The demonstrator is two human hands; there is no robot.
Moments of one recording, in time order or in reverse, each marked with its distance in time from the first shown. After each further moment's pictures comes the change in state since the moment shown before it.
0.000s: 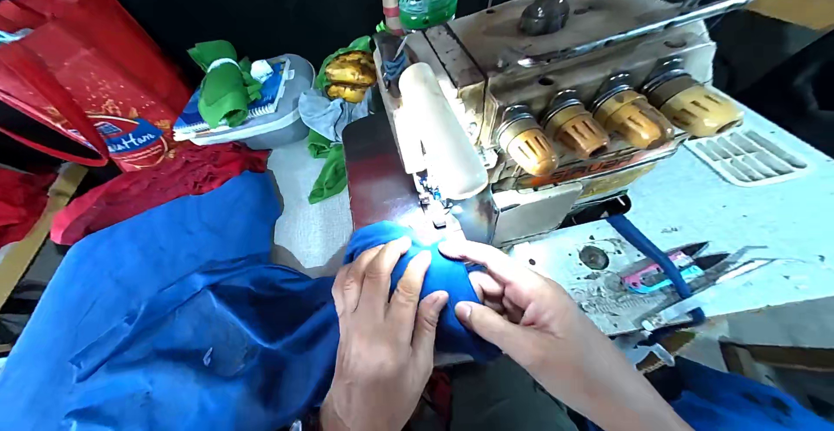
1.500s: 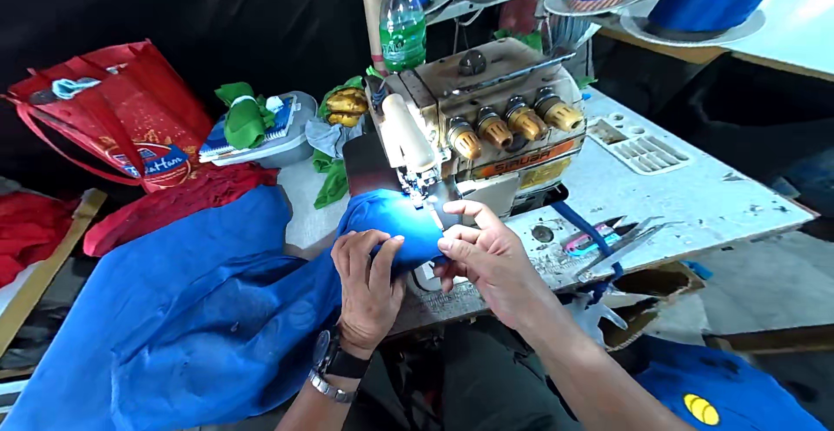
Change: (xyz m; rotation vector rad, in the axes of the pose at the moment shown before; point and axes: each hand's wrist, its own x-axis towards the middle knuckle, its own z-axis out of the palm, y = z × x) left_hand -0.007 -0.033 0.027 -0.025 0.321 0.234; right_hand -0.001 -0.016 0.010 0.507 0.141 -0.001
